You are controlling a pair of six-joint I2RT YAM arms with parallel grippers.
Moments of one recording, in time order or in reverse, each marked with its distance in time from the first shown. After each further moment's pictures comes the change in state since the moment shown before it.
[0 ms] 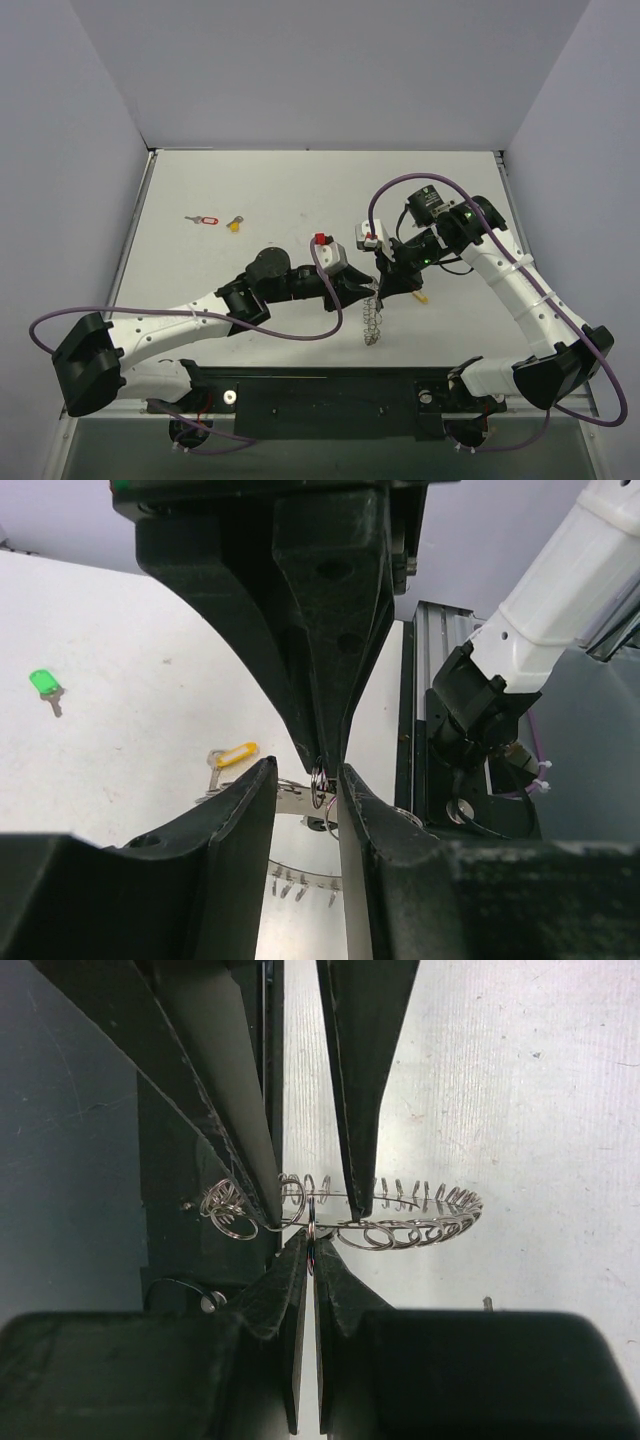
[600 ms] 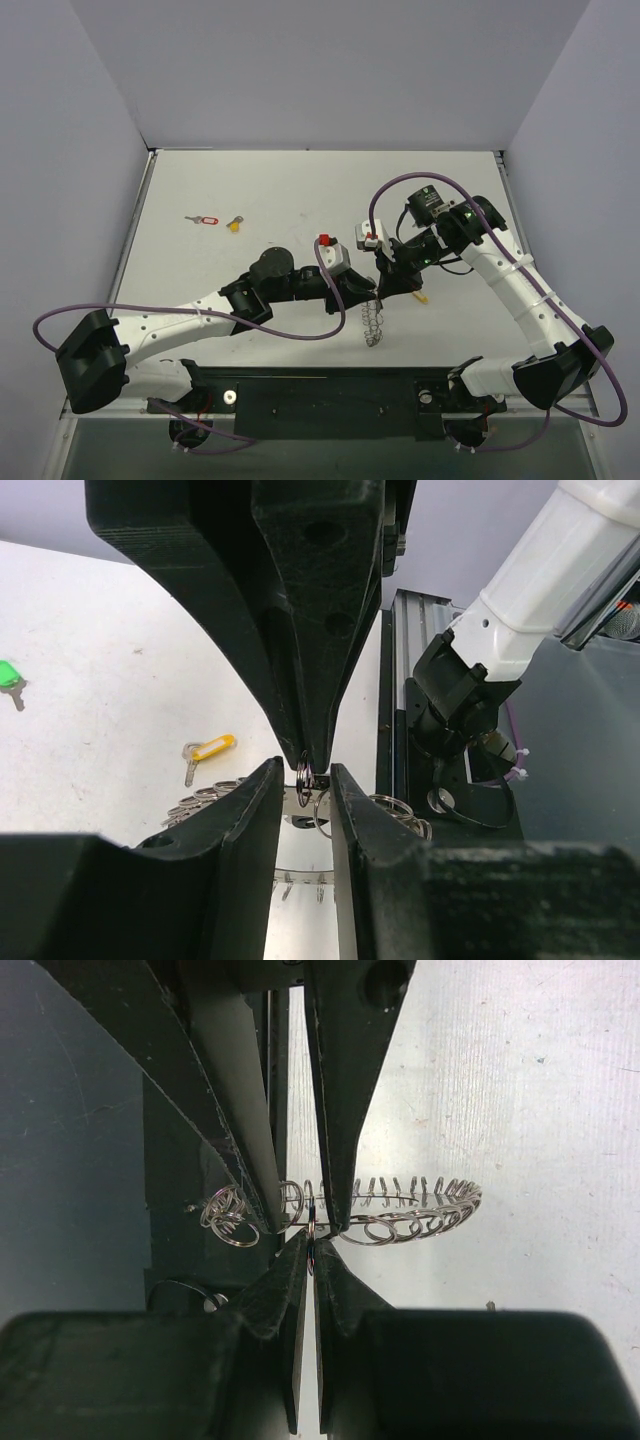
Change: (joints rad) left arm 0.000 0.037 0.000 0.007 0.051 -0.031; right arm 0.000 0.000 0.000 -0.002 -0.014 -0.002
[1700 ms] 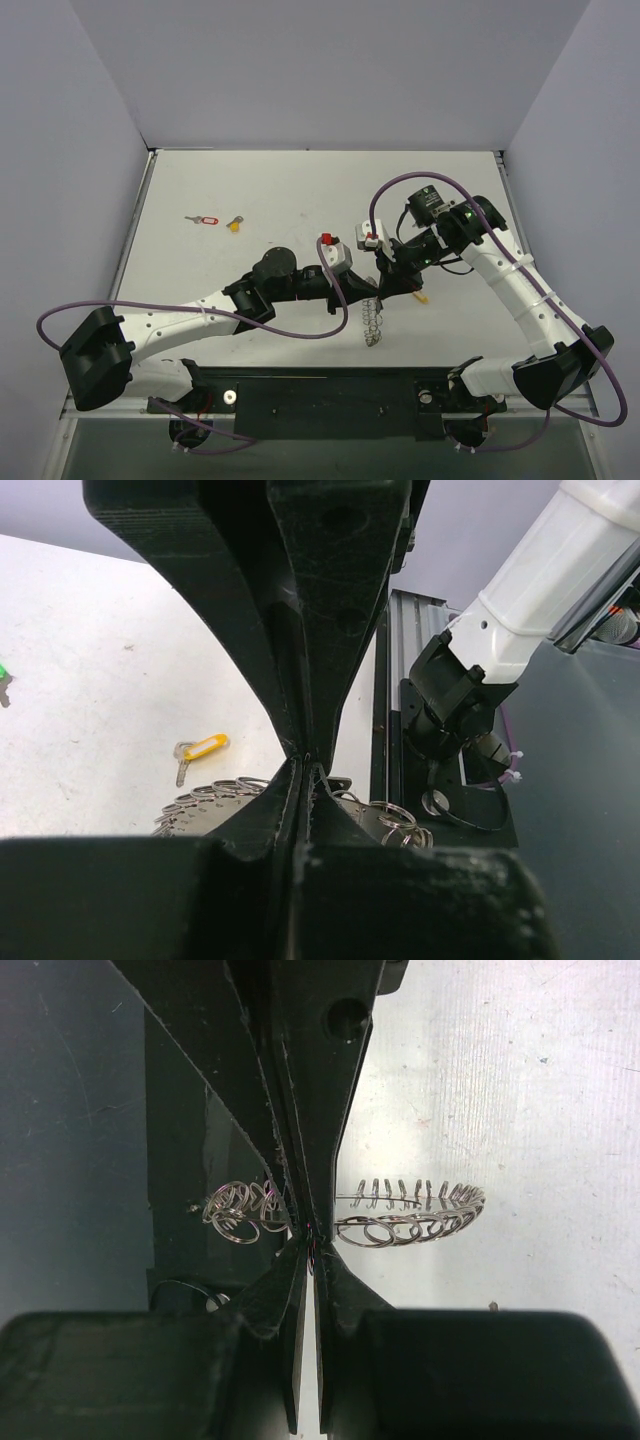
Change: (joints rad) left arm 0.000 0.025 0.000 0.025 0.006 -0.029; right arm 0.000 0.000 0.000 -0.005 -0.005 -0.001
